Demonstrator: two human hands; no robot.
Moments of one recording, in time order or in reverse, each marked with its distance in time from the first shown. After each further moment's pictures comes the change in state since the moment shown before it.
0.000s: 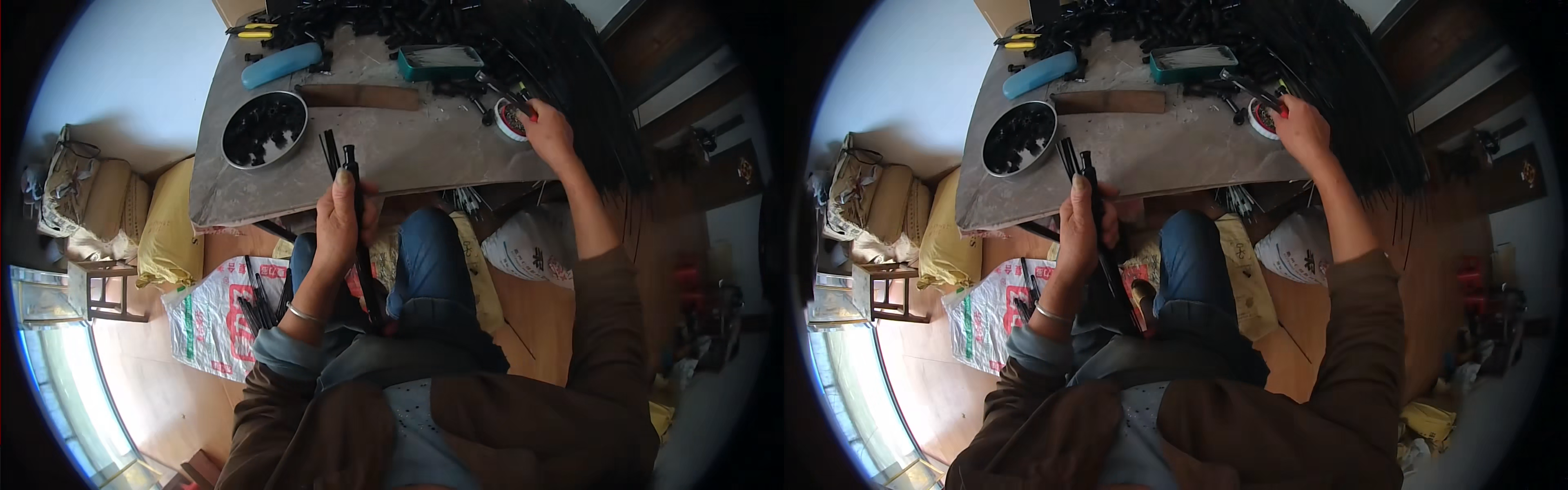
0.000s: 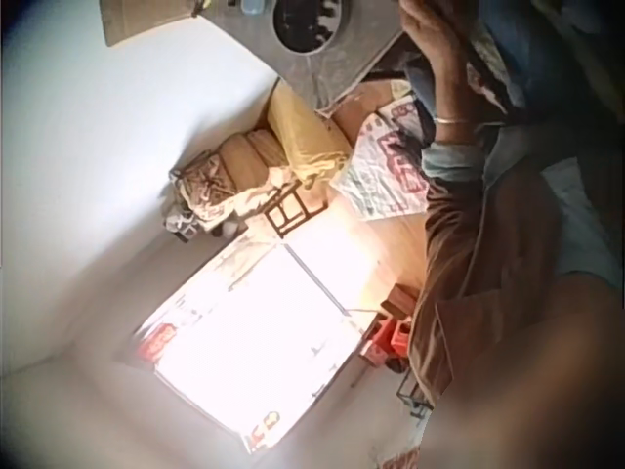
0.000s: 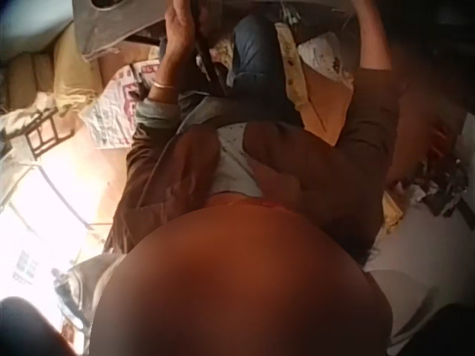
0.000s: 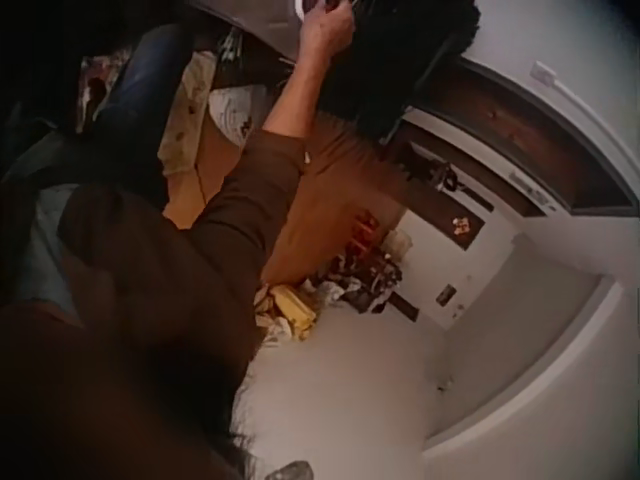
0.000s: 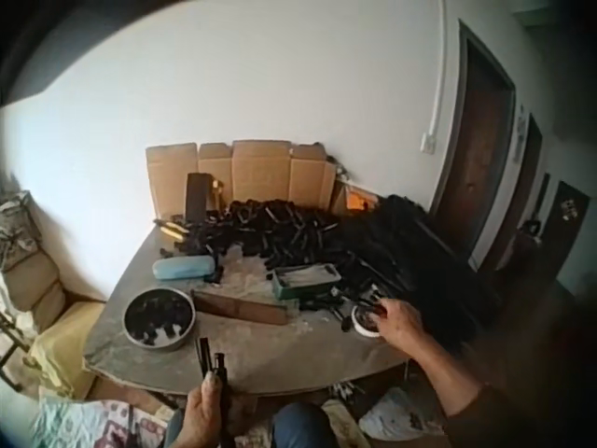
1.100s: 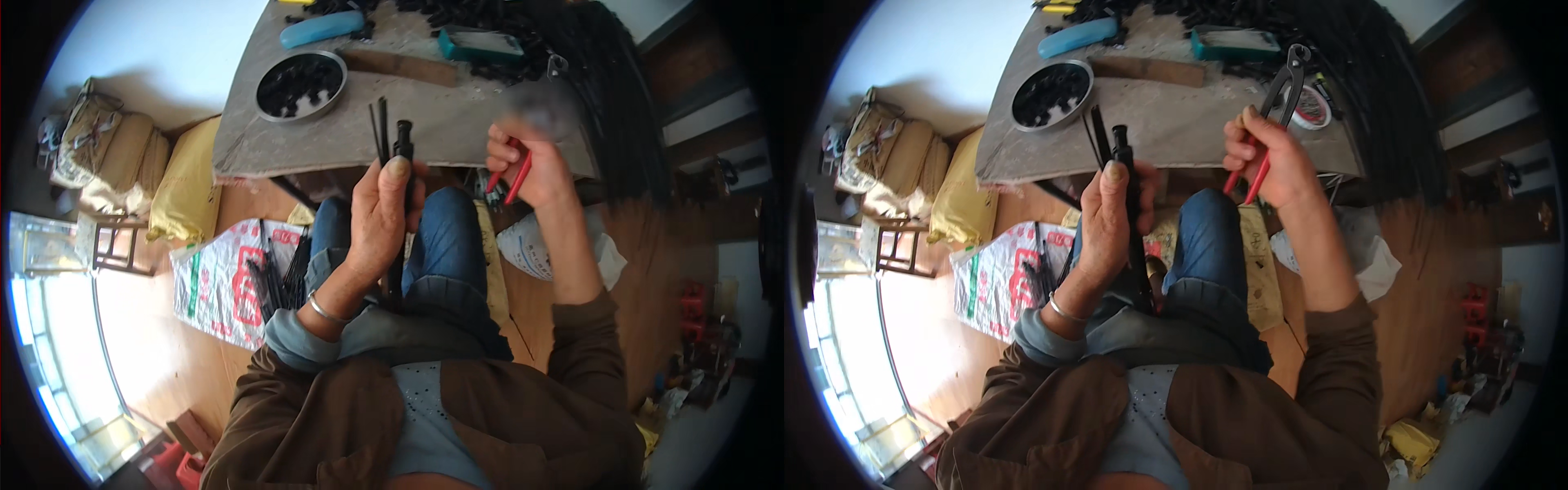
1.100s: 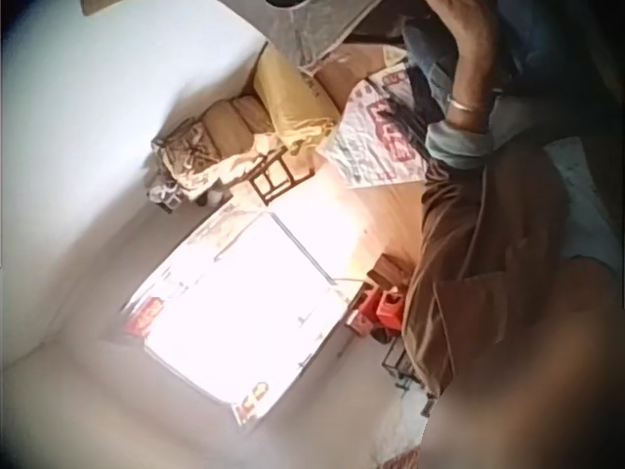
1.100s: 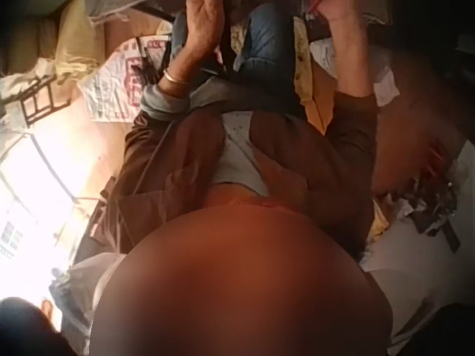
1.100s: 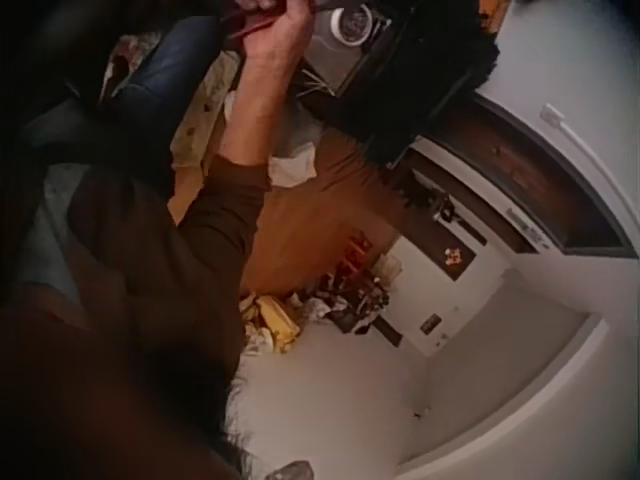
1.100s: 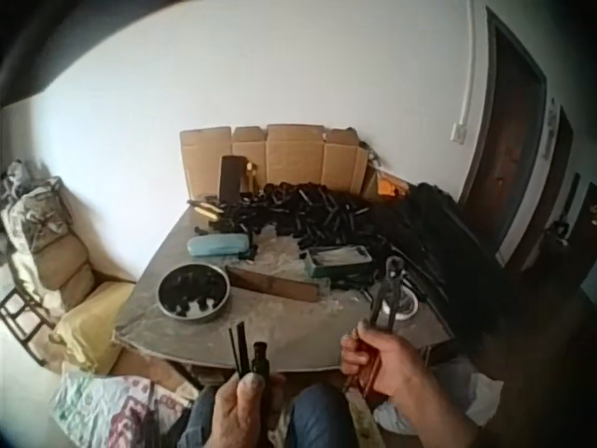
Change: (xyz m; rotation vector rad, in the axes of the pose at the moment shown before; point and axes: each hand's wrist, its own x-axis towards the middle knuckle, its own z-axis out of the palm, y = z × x) left_hand -0.051 0.023 0.029 0.114 0.035 0.168; right_hand -0.084 -0.082 0.015 1.975 -0.826 0.212
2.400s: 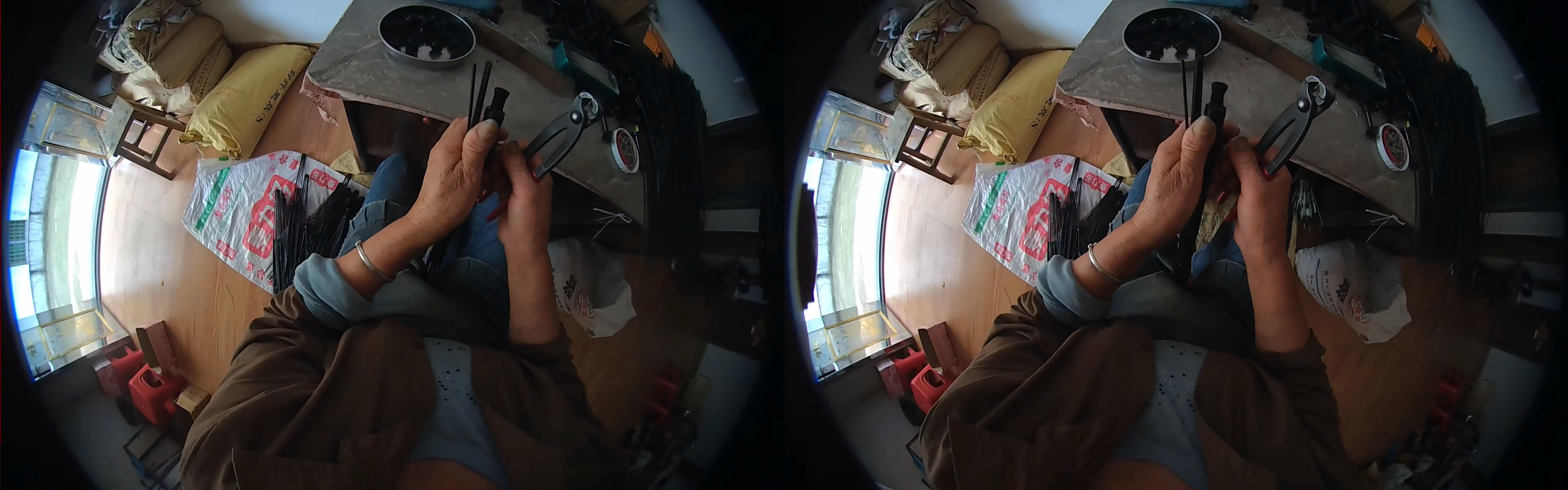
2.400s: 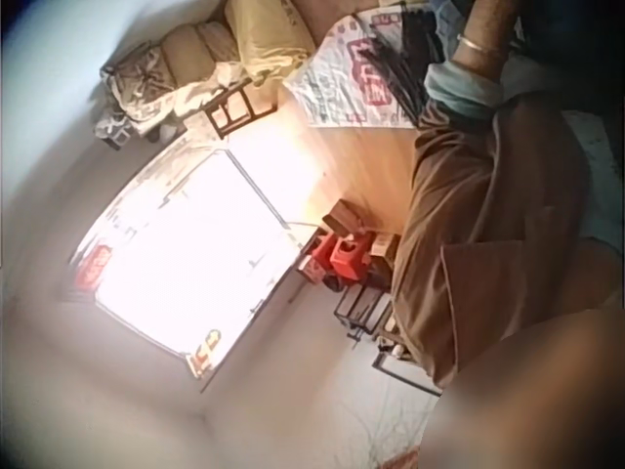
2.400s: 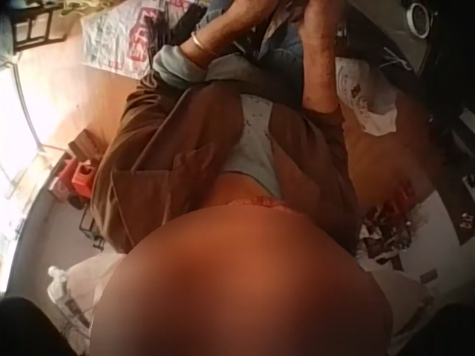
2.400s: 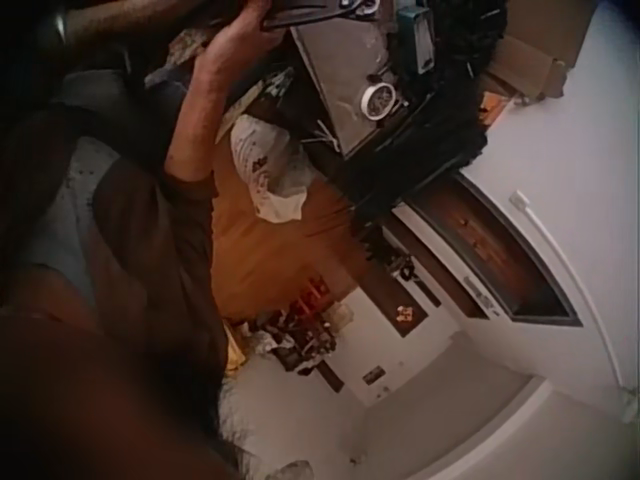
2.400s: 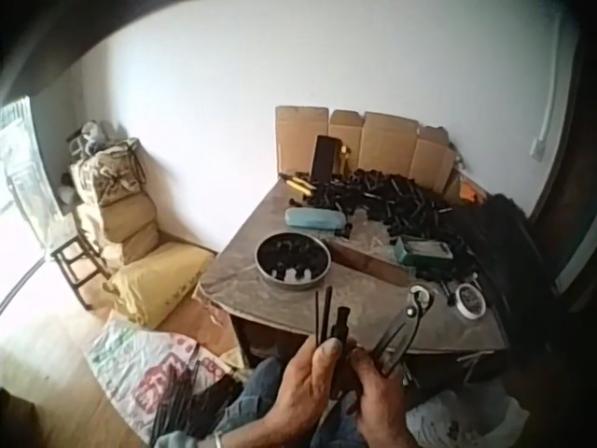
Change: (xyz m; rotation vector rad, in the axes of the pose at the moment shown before) left_hand -0.012 -0.002 -0.030 -0.161 0.122 0.082; right_hand -0.011 0.127 0.101 -0.414 0.184 -0.266
